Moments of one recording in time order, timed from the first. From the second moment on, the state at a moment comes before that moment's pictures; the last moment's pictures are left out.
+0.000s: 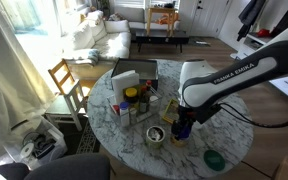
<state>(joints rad) 0.05 0.38 0.06 -2.13 0.18 2.30 -0.06</state>
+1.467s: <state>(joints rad) 0.05 0.36 0.06 -2.12 0.16 2.23 -0.02</state>
